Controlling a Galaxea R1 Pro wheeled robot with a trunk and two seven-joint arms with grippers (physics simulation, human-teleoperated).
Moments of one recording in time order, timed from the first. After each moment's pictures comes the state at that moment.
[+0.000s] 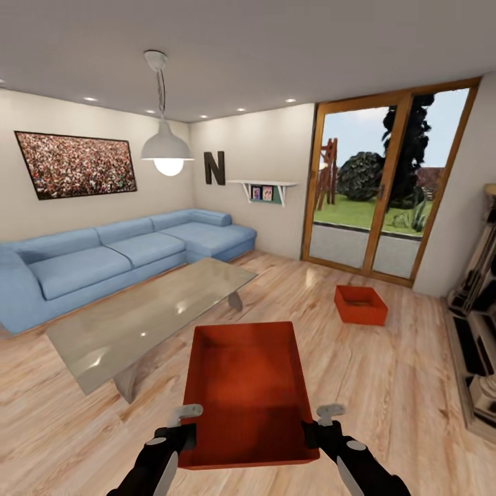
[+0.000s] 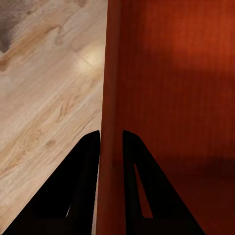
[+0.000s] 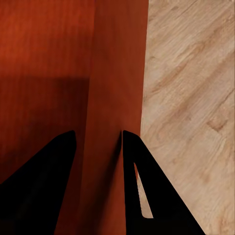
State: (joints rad) left arm -0.29 -0.11 -0.05 -0.89 0.09 0.40 0.19; right arm -0.45 0.00 0.07 -0.47 -0.04 0.04 0.15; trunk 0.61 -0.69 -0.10
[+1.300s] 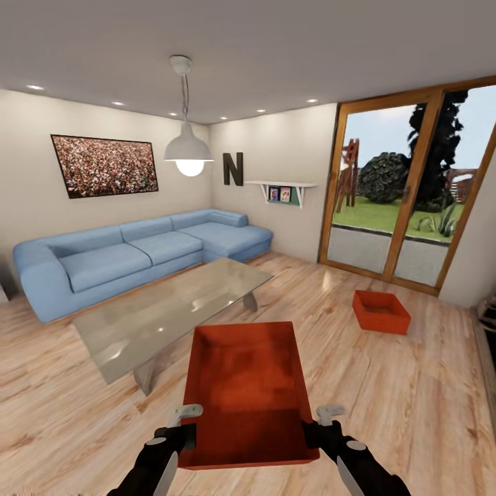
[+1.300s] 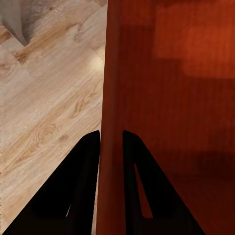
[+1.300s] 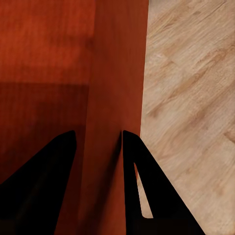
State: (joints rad) left arm -0.29 -0.11 -0.05 -0.89 0.09 0.40 0.19; right arm -0.45 0.00 0.06 -0.47 -0.03 0.04 0.16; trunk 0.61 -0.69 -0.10
